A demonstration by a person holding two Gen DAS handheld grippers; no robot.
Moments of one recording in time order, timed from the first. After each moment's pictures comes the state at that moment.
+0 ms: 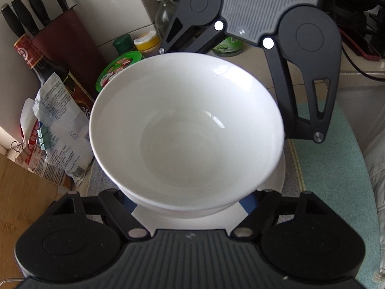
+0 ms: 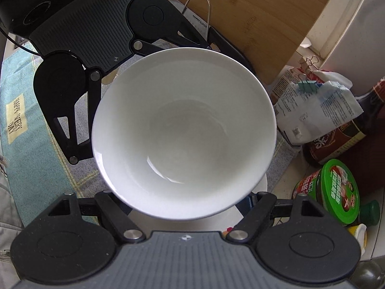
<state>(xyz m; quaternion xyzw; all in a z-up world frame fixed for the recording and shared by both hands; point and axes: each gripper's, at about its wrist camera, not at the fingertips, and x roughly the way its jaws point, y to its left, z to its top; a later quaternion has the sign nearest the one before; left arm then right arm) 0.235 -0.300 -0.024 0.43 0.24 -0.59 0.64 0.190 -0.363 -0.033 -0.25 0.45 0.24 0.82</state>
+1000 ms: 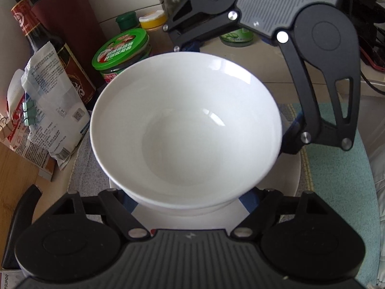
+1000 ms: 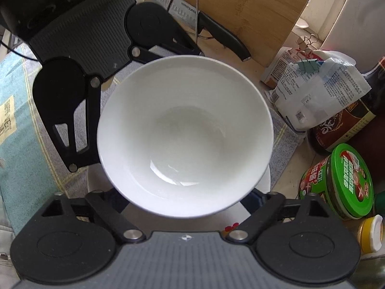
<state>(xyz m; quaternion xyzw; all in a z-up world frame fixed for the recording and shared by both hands) 0.252 -0.302 -0.051 0.40 0.28 -0.59 0.64 0.205 -0.375 -0.047 -0.22 0.45 0.25 0.83</state>
